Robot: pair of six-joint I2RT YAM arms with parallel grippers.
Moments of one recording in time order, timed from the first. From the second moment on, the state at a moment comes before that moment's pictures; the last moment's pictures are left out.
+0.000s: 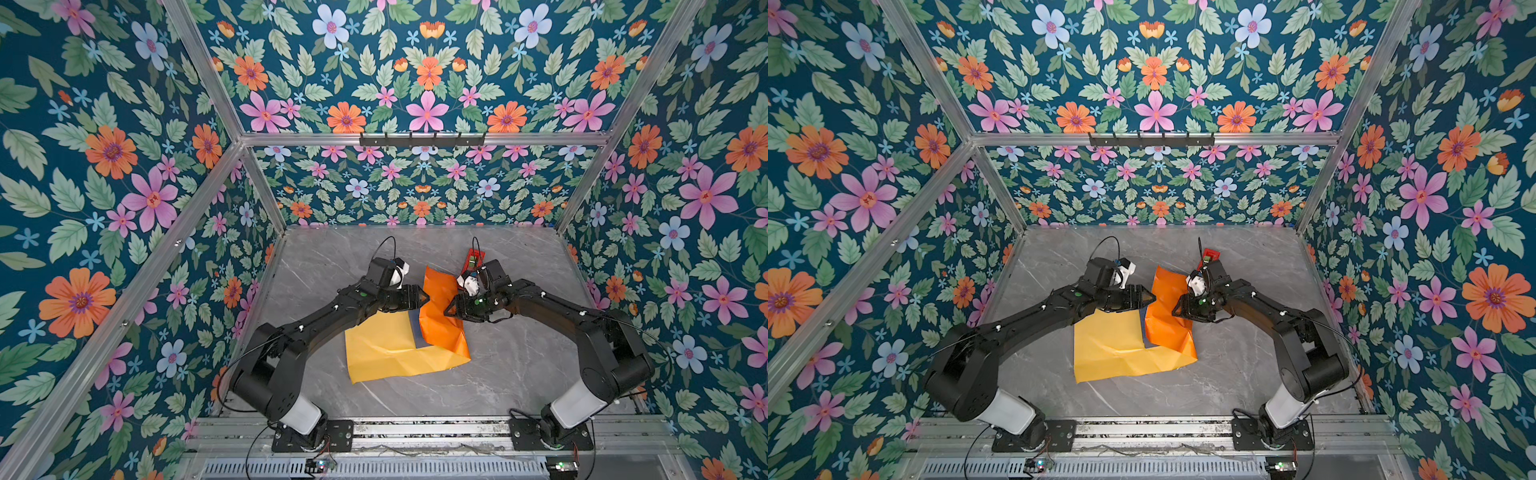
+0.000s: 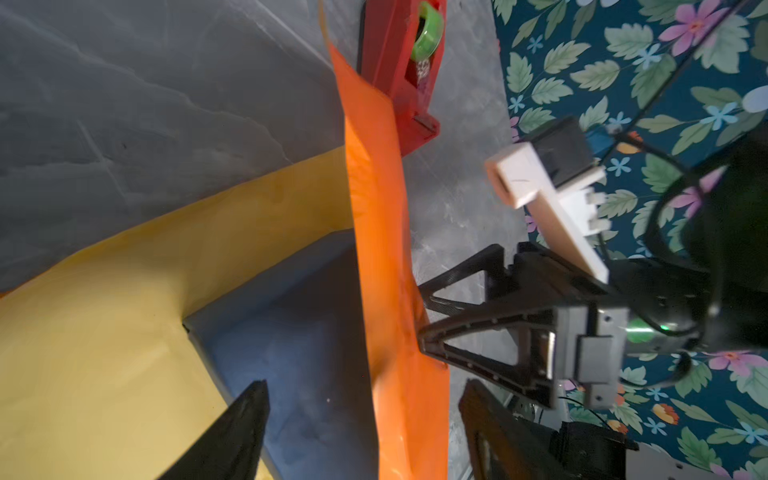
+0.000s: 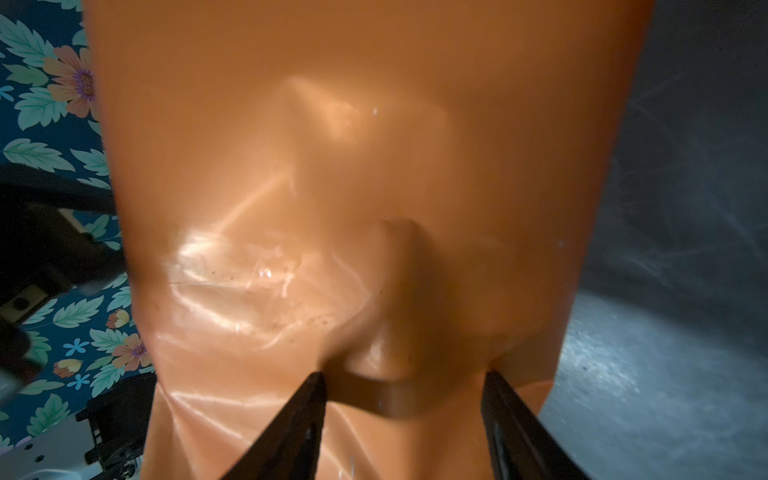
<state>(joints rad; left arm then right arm) -0.60 1.58 1.01 -0.17 0.47 -0.62 0.40 1.63 1.01 -0.46 -0.55 0.46</state>
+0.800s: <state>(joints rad) -0.62 1.51 0.81 0.02 0.47 -0.74 0.39 1.57 1.06 -0.53 -0.49 0.44</state>
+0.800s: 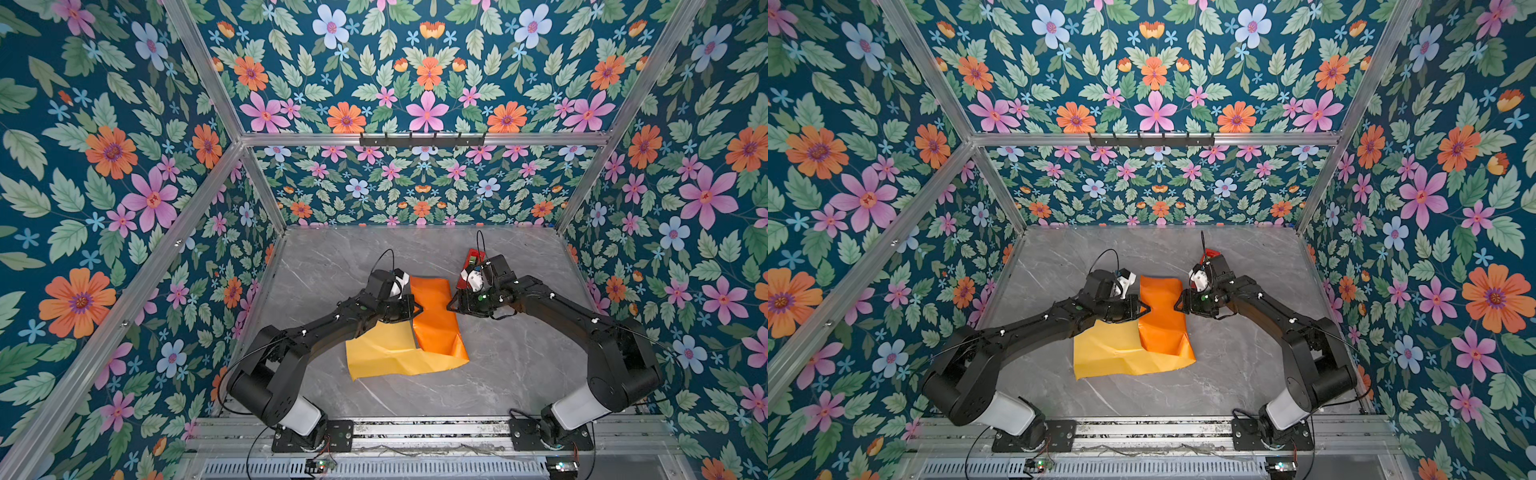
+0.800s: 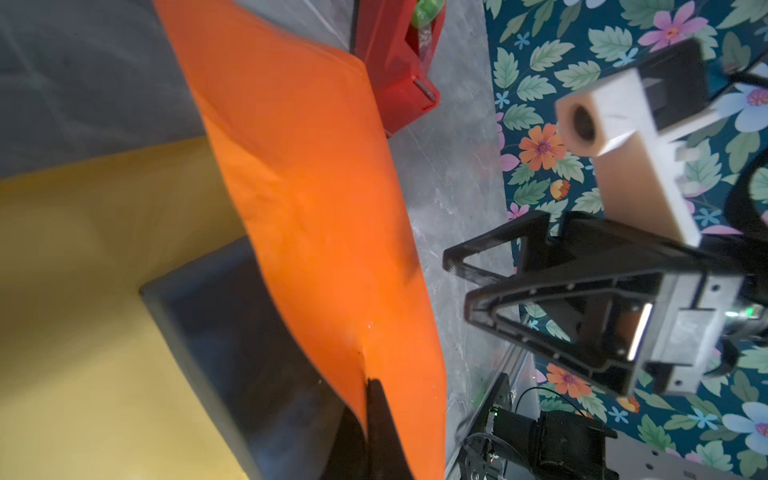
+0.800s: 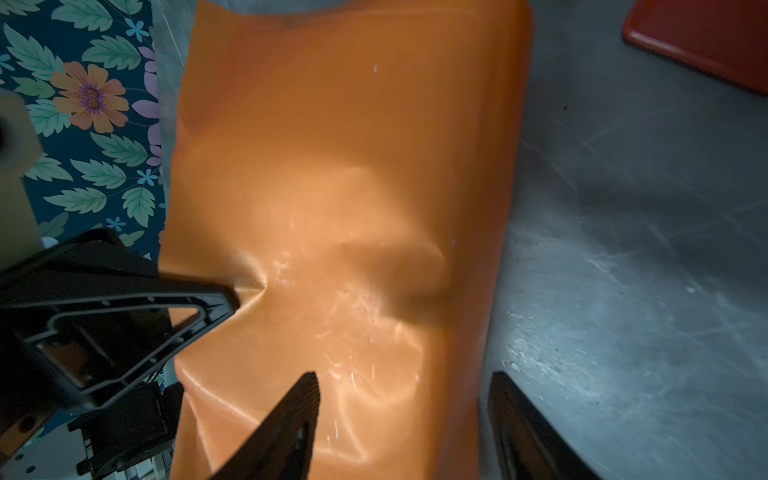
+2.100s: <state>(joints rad) -0.63 1.49 0.75 -0.03 0.38 -0.83 0.39 1.76 1.12 -0.54 -0.57 0.41</state>
